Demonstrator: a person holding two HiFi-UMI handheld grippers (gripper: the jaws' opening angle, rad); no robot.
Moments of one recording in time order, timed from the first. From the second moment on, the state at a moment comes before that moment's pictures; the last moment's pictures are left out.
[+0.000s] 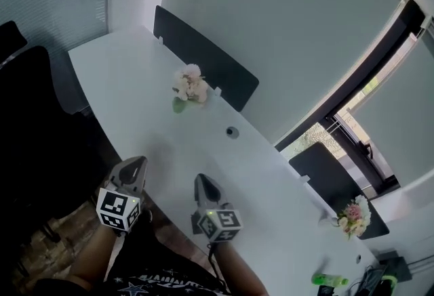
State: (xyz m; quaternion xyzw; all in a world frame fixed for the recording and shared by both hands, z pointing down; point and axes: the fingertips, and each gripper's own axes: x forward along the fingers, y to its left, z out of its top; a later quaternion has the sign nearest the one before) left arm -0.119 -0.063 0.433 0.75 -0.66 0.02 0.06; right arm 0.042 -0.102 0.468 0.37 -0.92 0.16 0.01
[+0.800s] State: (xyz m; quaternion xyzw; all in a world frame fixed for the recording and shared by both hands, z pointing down) left arm -0.205 -0.198 0.456 0.80 -0.59 0.03 0.10; right arm -0.065 -0.218 0.479 0.43 -0.88 0.17 0.02
